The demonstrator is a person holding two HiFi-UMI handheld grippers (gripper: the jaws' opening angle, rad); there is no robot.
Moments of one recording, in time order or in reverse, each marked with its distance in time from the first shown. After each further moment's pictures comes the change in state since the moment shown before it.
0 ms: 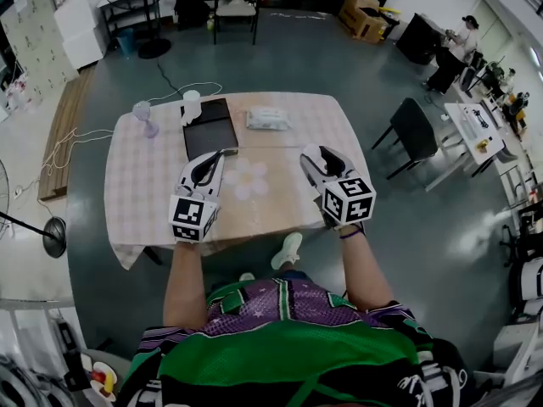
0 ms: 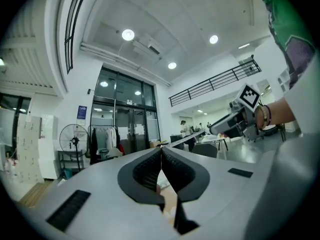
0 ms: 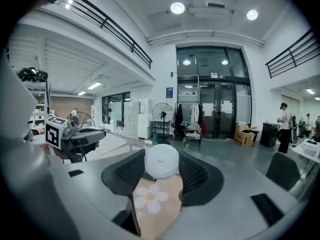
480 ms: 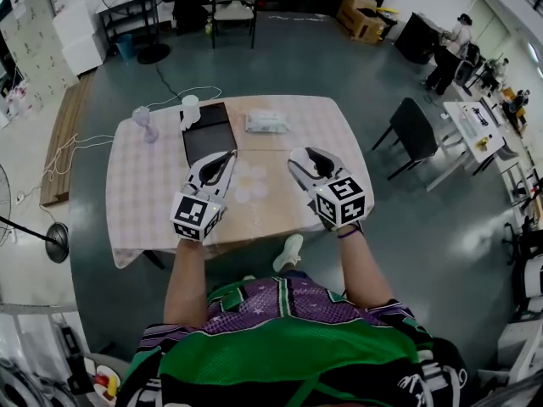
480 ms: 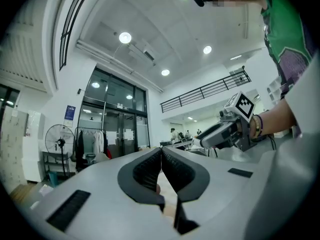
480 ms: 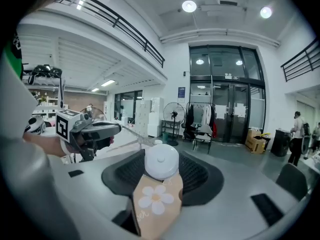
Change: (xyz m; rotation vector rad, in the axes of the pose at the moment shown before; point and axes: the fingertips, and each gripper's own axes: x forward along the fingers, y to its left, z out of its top) left arm 0.014 -0.027 0.021 -0.011 -0.070 -0.128; right arm 0.006 0.029 0.005 -0.096 0.008 0.119
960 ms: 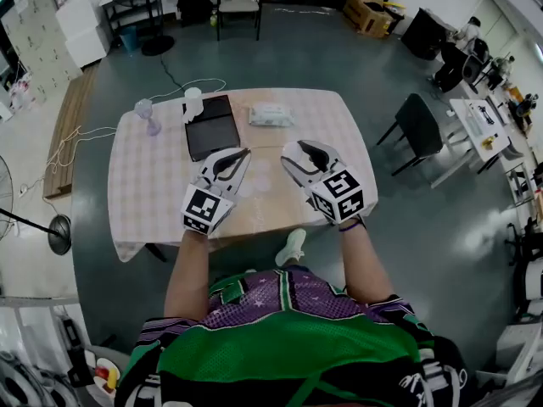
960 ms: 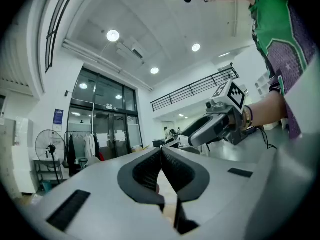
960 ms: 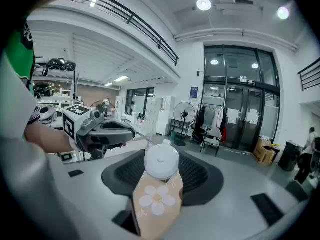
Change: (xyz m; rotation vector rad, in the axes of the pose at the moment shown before) left arm 0.021 -0.024 -0.009 0.086 0.006 -0.102; right arm 0.014 0.021 0.010 -0.109 0.018 0.113
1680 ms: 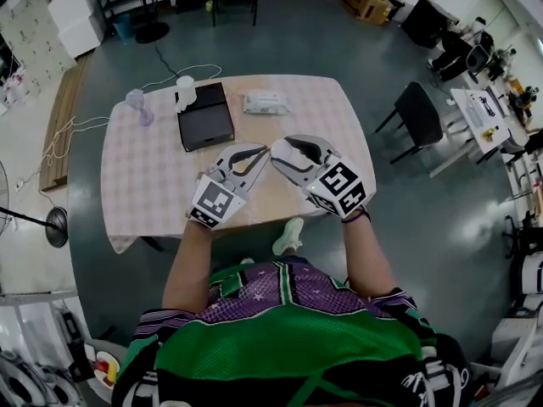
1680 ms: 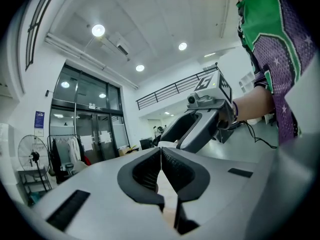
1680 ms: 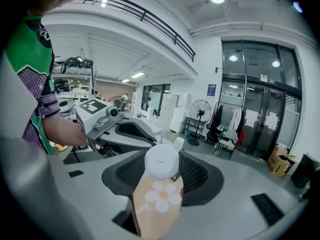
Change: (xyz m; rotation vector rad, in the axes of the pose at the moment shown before) left arm 0.037 -0.048 0.002 0.082 0.025 -0.172; right arm 0.002 0.019 -0.004 -0.106 0.043 0.176
